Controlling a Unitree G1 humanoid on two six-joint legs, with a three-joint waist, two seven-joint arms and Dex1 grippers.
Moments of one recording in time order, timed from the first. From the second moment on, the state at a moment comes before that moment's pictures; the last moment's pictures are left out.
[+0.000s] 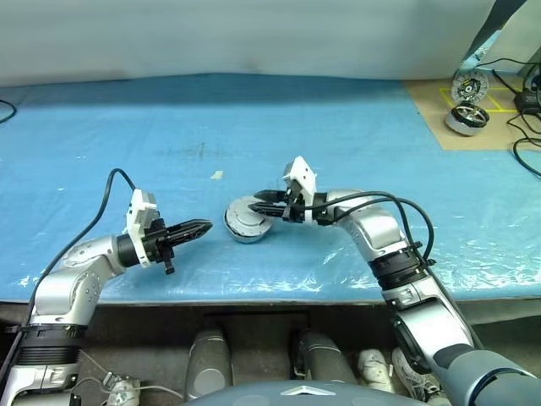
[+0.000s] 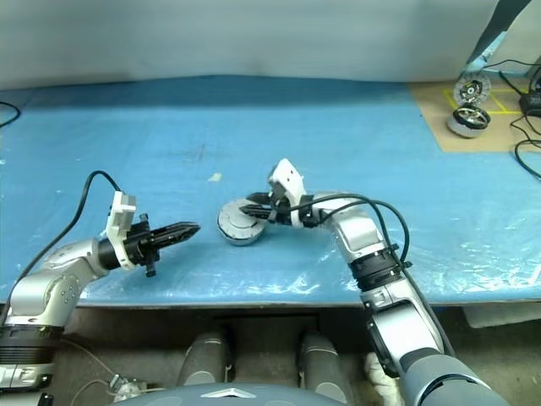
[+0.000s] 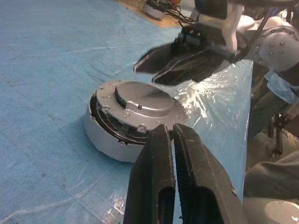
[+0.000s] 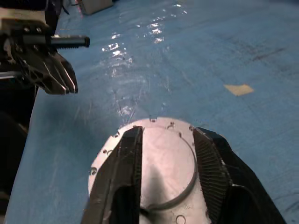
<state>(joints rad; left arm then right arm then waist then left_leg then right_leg) -0.13 0.60 0.14 -0.05 -0.64 0.46 -1.13 -0.66 -0.28 0.24 0.16 0.27 0.48 0.98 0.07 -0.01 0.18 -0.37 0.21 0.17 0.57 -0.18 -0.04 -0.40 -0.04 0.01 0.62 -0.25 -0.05</state>
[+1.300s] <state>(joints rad) -0.11 0.59 0.14 -0.09 -0.64 0.47 -1.09 -0.65 -0.26 0.36 0.27 0.08 0.31 0.97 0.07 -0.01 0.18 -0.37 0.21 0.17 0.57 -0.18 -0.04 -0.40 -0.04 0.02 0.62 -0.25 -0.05</state>
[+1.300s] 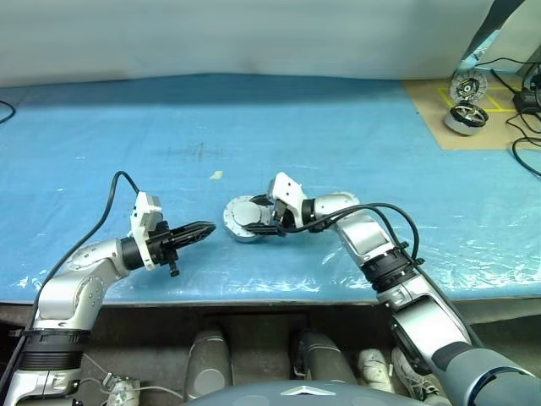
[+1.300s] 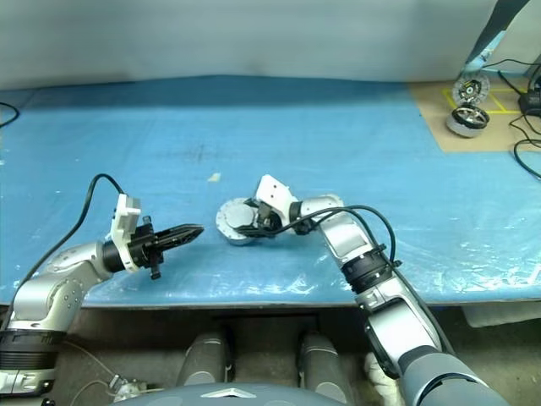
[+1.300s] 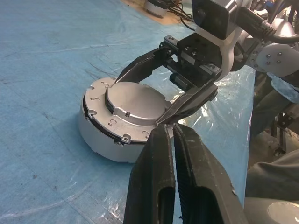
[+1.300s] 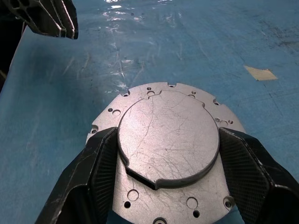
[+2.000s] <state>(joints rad) -0.11 0.59 0.14 -0.07 -0.63 0.43 -1.10 -0.67 -0.25 0.37 0.36 0.05 0.23 0.96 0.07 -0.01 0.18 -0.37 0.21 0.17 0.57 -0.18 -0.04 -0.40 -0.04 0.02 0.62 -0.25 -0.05</state>
